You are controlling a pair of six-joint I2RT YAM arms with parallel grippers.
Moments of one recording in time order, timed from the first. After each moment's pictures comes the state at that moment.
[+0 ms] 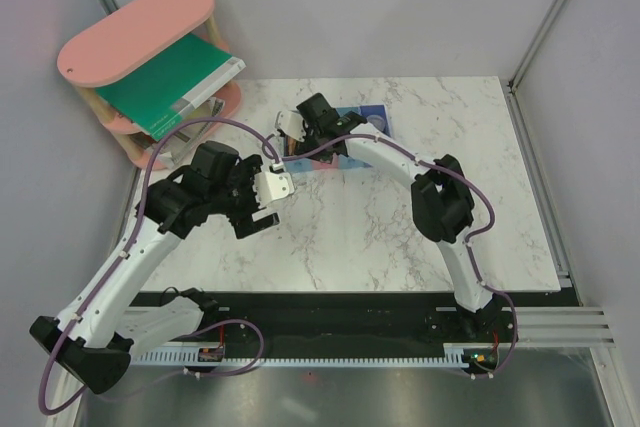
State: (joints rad) left arm -0.54 1.00 1.16 -1.00 0.22 0.76; right arm 0.72 2.22 1.97 -0.62 0.20 -0.72
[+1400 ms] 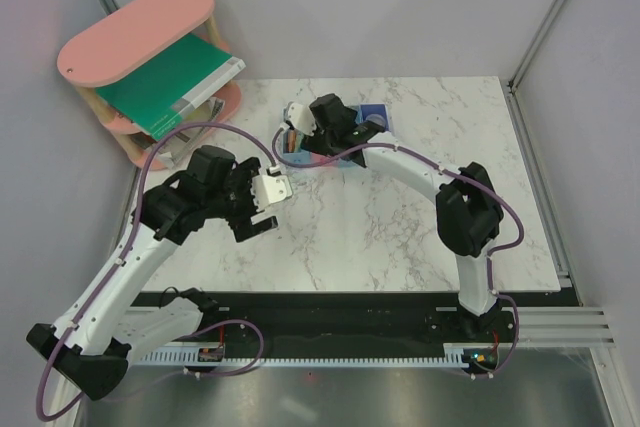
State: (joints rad) left arm -0.54 0.96 1.13 -0.98 0.24 0.75; right arm 0.73 2.00 1.69 -0.33 0.37 -0.75
